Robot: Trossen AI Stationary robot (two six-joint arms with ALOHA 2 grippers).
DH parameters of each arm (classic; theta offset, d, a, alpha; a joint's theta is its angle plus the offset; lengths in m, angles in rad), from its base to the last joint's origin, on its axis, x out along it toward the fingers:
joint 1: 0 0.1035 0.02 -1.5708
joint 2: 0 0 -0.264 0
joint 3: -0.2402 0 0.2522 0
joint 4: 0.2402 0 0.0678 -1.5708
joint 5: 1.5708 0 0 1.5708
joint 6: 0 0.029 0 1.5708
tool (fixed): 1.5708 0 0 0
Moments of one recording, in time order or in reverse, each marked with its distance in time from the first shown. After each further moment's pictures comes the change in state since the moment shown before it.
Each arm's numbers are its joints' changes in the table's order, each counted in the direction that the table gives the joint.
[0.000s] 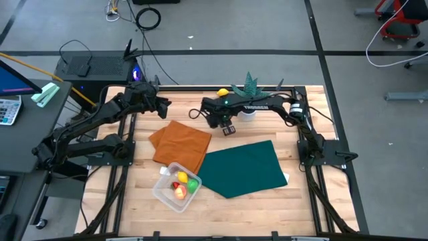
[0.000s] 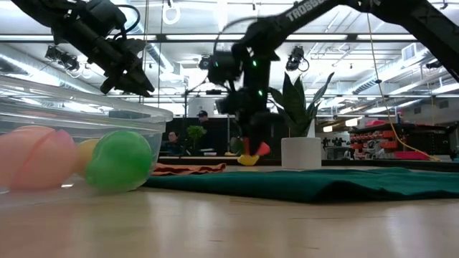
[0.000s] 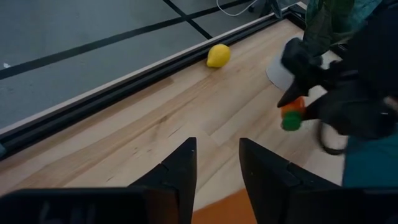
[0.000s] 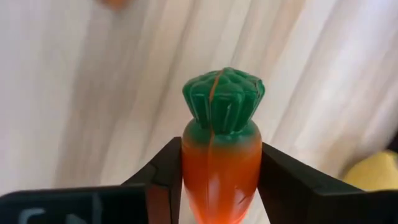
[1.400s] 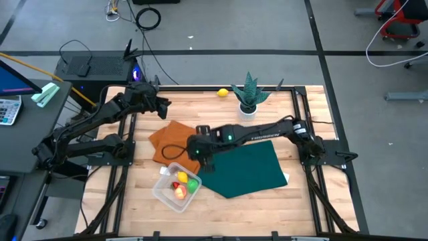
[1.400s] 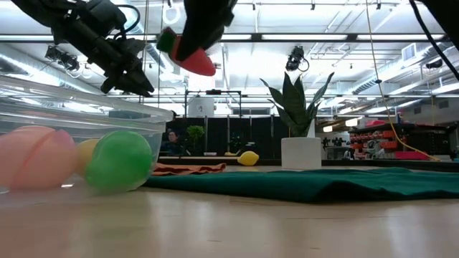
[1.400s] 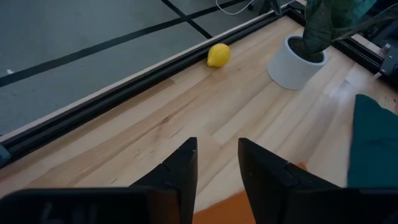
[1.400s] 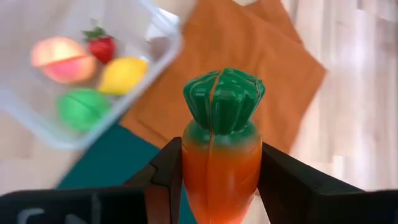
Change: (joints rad) left arm -0.003 0.000 0.000 0.001 -0.002 0.030; right arm 0.423 -0.010 -0.406 0.055 -0.003 0.568
